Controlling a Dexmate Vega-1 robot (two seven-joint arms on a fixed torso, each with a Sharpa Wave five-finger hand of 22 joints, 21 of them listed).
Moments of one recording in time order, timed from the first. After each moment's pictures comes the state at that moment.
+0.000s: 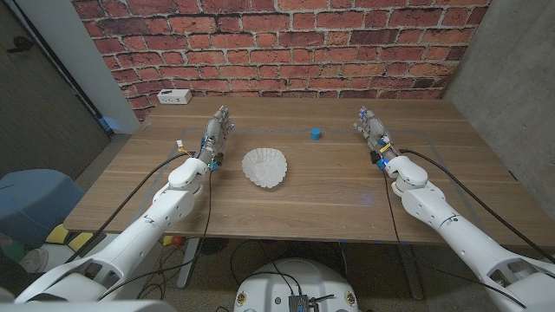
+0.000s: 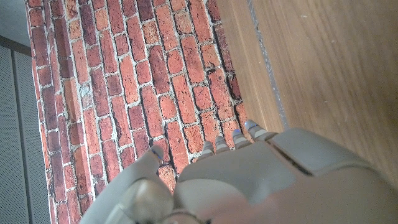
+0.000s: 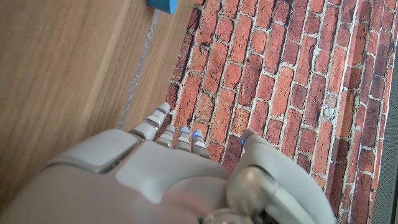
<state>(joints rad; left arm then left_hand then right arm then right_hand) 0.84 0.51 0.37 -1.30 -0.65 -0.28 -0.03 0.01 0.06 0.56 0.20 0.22 -0.17 -0.08 0.17 0.17 -0.17 -0.11 0.19 0.18 -0.17 -0.03 0.18 0.18 -0.17 -0.03 0.34 0.20 -0.85 -0.51 -0.38 -1.32 0.61 0.29 -0.01 0.29 0.17 0.24 0.14 0.30 -0.04 0.02 0.19 0.17 -0.04 0.02 0.19 0.18 -0.11 -0.01 0.20 0.18 0.15 -0.03 0.19 0.17</state>
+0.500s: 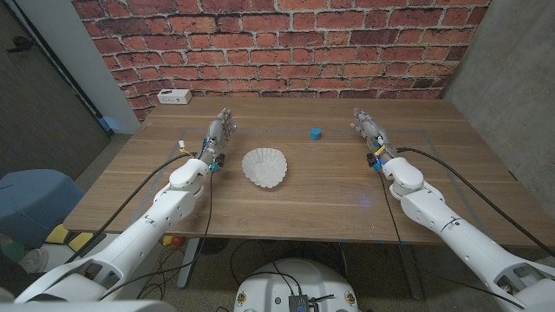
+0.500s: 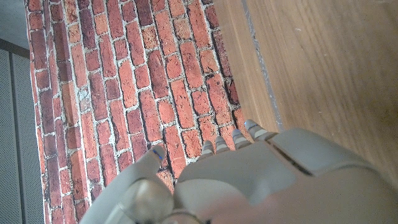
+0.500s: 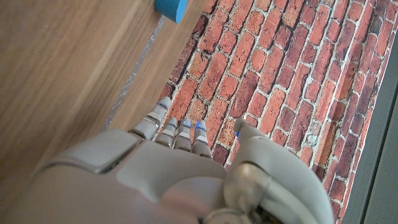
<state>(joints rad) 0.84 0.51 0.38 -1.31 -0.65 -0.27 -0.04 0.01 0.06 0.55 0.19 0.22 -0.17 -0.07 0.20 0.17 -0.17 -0.09 0.21 0.18 -0.17 -0.03 0.19 0.18 -0.17 -0.03 0.36 0.20 -0.87 -0.55 -0.42 -1.40 0.43 0.29 -0.13 0.43 0.19 0.37 0.05 0.29 0.12 0.03 0.21 0.18 0.08 0.07 0.22 0.18 0.03 0.05 0.21 0.18 0.24 0.04 0.21 0.17</state>
